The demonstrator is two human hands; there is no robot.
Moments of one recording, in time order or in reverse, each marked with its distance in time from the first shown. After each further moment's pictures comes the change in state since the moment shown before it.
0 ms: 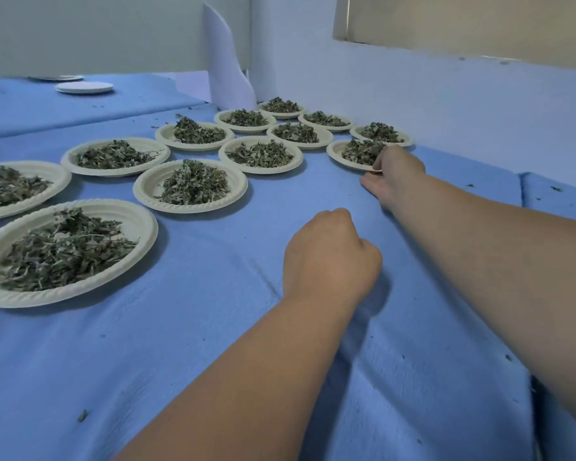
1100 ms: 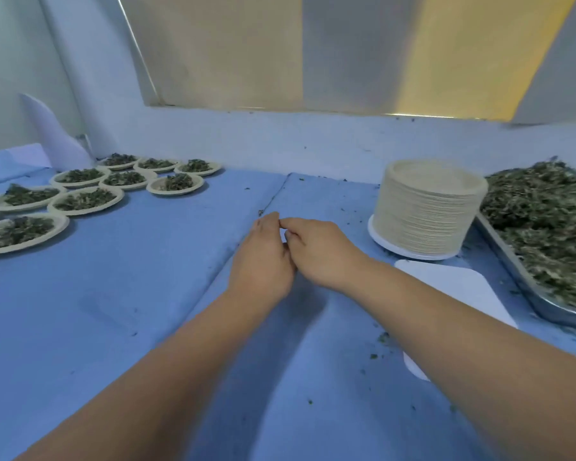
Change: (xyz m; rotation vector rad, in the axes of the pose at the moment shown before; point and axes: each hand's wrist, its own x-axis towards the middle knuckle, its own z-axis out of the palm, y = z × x) left_hand -0.193 0.228 0.047 -0.170 -0.158 0.388; right_hand -0.269 -0.047 -0.370 -1.239 -0.194 -0.779
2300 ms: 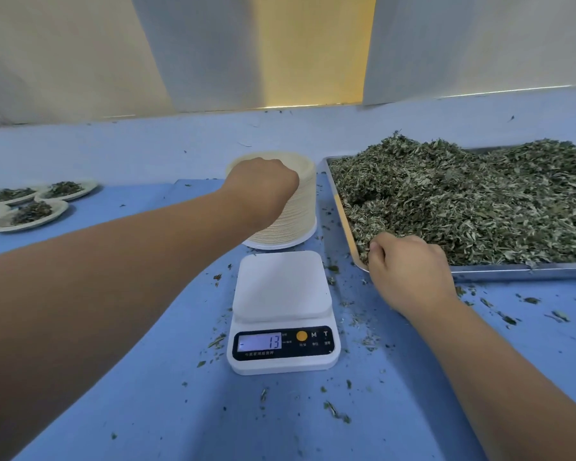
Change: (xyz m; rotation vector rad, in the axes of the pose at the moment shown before) left_hand 0.094 0.209 0.108 0.950 -0.195 0.702; right_hand -0.195 0.217 -0.135 -0.525 0.389 0.508
